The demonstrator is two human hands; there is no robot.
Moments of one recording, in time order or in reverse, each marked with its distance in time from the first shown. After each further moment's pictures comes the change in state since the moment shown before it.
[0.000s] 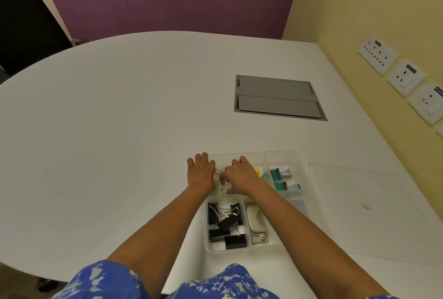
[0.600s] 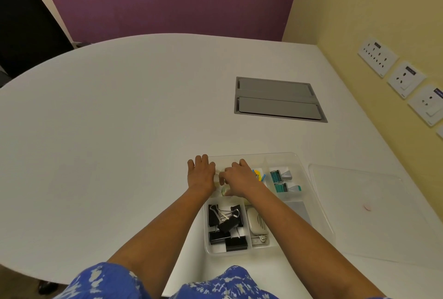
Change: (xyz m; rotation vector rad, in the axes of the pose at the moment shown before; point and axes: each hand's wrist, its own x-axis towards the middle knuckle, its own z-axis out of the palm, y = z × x) left_hand 0.000 0.000 0.004 0.011 0.039 -0.002; right_hand 0.004 -0.006 0.001 0.037 -0.014 0.067
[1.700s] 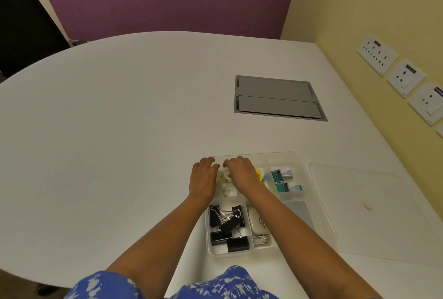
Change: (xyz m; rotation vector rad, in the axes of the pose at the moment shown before) left_hand -0.009 0.000 0.004 -0.322 0.161 0.108; right_hand 0.018 0.006 0.009 0.137 0.179 0.185
